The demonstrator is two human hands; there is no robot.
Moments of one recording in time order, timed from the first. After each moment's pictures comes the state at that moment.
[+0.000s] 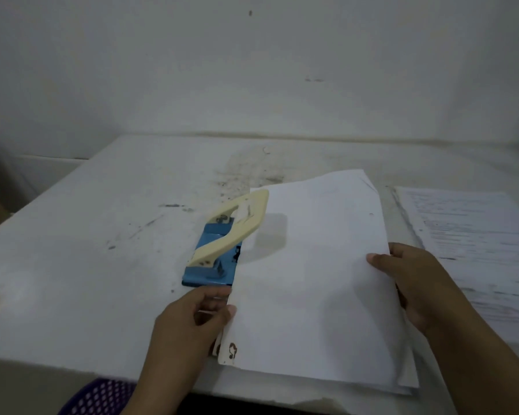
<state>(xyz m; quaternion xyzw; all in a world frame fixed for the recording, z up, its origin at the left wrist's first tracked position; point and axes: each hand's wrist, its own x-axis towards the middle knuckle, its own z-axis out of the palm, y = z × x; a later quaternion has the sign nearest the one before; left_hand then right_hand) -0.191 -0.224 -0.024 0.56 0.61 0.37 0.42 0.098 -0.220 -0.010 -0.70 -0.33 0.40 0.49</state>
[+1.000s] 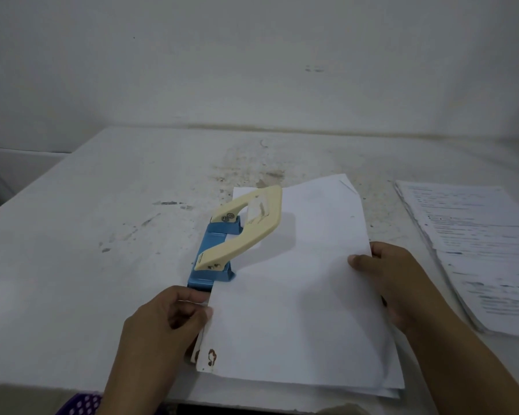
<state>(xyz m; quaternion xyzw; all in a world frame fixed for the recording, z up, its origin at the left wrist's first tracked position) -0.231 -0.207 -0.024 0.59 0.65 0.33 0.36 0.054 -0.208 -0.012 -0.71 -0.33 0.39 0.48</state>
